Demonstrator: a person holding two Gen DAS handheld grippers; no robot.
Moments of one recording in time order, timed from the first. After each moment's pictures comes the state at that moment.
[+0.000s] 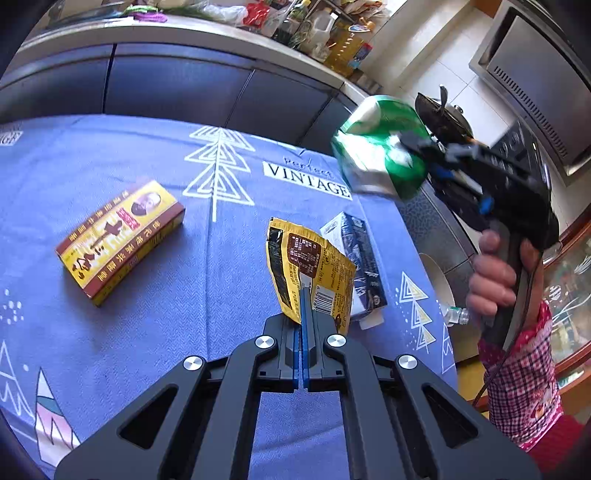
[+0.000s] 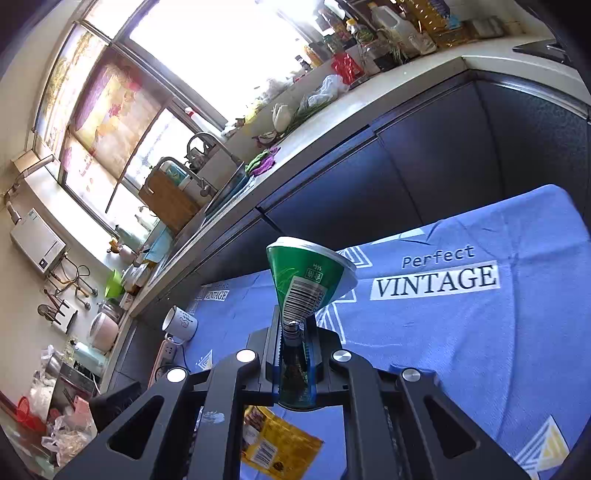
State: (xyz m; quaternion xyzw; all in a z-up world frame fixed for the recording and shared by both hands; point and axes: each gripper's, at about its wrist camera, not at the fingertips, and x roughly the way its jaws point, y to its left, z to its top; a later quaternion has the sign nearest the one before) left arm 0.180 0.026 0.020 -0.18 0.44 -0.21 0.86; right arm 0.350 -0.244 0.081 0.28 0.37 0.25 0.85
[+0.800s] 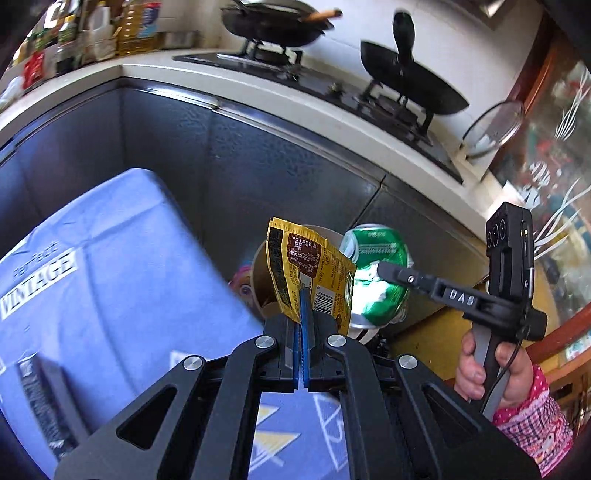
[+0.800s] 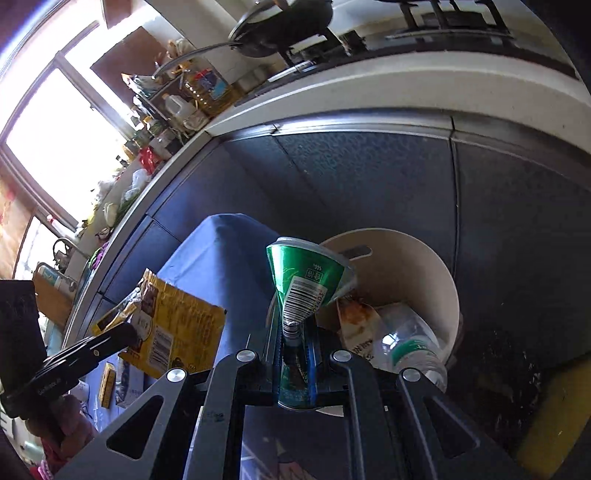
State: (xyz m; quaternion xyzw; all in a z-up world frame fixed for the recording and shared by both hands) left arm 0.252 -0.367 0.043 0.04 0.45 -0.38 0.81; right arm 0.161 -0.550 0.001 0.34 0.36 -0.07 0.86
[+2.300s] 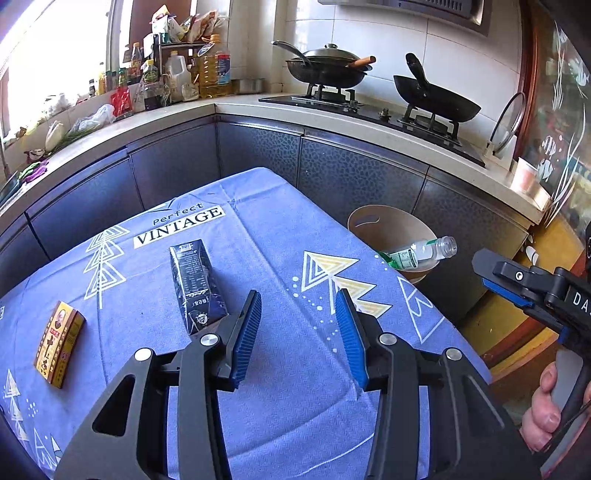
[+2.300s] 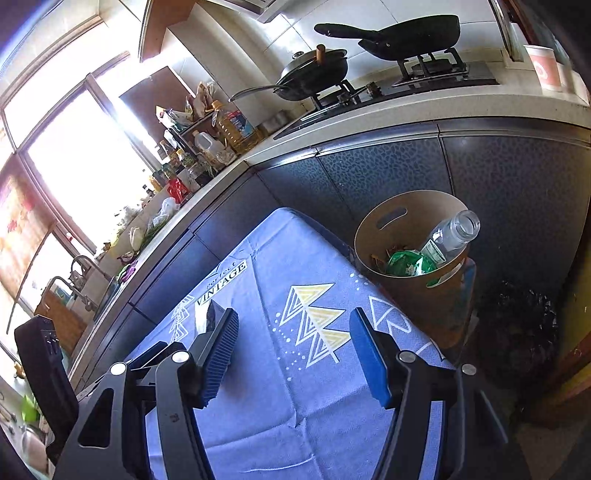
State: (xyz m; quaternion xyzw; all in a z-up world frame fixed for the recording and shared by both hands) left arm 0.119 -0.176 0.054 0.07 0.35 -0.27 0.89; right arm 0.049 -0.340 0.064 0.35 0.25 -0.13 0.89
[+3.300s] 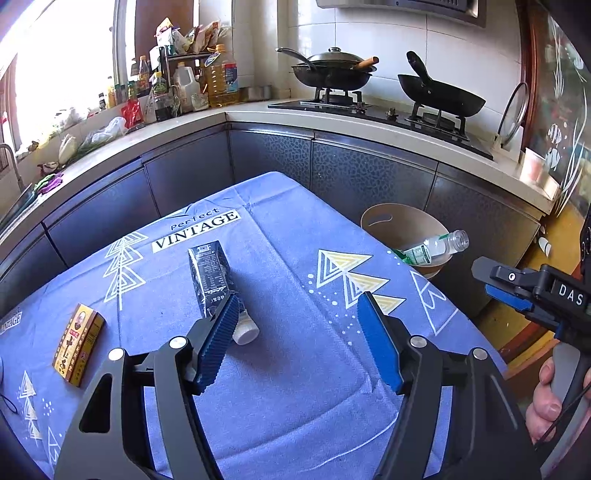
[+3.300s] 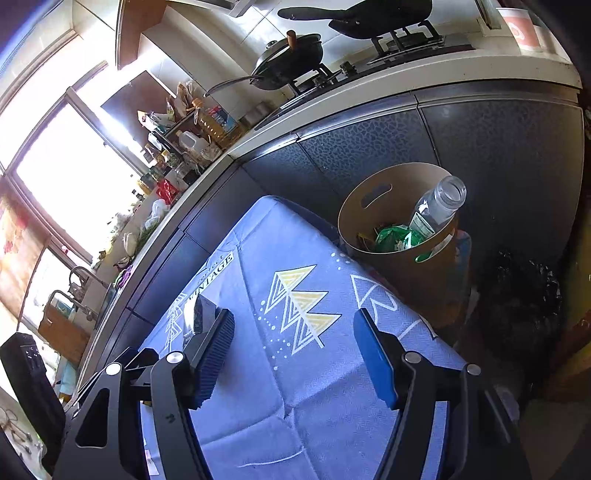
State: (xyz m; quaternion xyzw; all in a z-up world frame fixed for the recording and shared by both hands) left arm 0.103 -0.173 0.057 0.10 0.33 -0.24 0.91; right arm 0.040 -0.352 0.038 0.39 0.26 -0.14 0.87
